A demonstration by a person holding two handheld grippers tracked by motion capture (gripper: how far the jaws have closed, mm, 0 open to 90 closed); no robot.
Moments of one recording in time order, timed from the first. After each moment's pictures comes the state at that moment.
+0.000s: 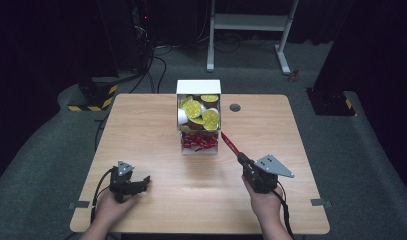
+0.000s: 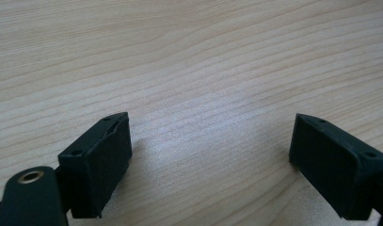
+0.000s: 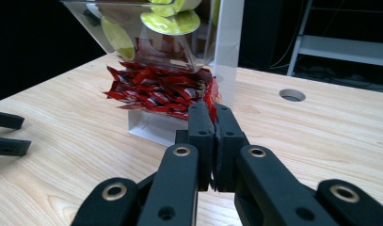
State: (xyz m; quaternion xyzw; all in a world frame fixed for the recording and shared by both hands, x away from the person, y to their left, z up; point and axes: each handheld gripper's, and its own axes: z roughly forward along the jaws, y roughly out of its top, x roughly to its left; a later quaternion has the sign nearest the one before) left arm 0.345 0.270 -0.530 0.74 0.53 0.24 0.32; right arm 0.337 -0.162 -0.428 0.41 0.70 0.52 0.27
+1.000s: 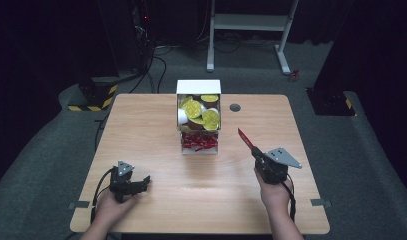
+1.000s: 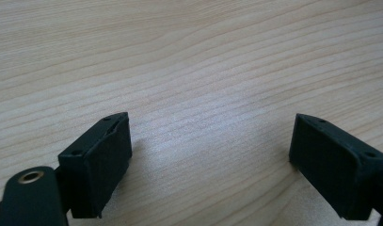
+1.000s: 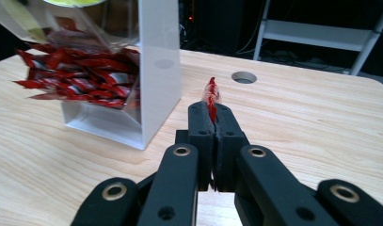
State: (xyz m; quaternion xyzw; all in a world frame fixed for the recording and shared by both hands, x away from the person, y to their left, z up) left arm 0.345 0.270 -0.530 0.74 0.54 0.24 0.32; right arm 0.368 -0.193 -0.440 0.45 0.69 0.47 0.30
